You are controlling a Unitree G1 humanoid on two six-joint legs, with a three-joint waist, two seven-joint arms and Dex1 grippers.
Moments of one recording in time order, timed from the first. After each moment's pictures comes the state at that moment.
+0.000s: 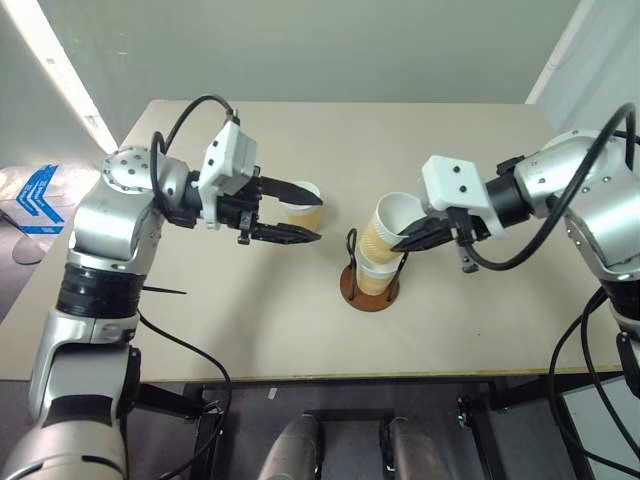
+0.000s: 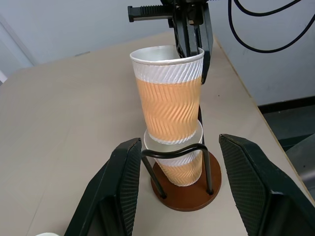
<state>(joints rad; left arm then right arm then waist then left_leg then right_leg) -0.88 0.76 -0.08 0.08 -0.45 0.40 -1.45 -1.02 -0.90 0.37 -0.27 0.29 0.72 1.39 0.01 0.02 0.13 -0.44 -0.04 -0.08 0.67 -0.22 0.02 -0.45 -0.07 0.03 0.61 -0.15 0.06</state>
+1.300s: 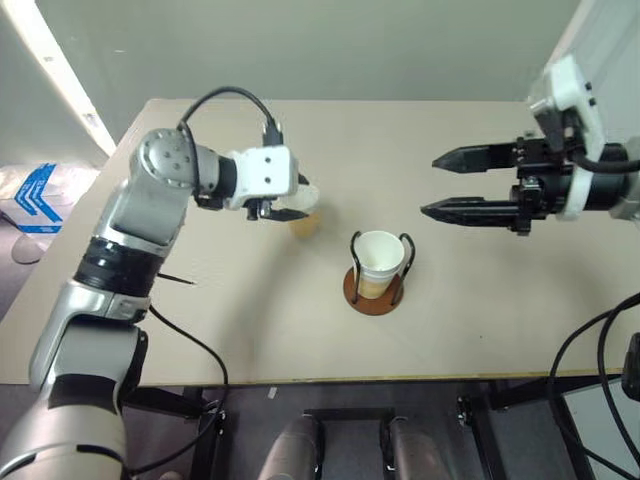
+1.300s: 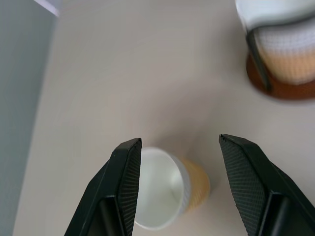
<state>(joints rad) -1.02 0.77 -0.31 0.26 0.06 0.08 -1.24 -0.92 -0.89 -0.18 -0.42 0.69 1.24 1.08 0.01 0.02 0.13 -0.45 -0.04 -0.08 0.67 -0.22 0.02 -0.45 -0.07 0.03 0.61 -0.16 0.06</state>
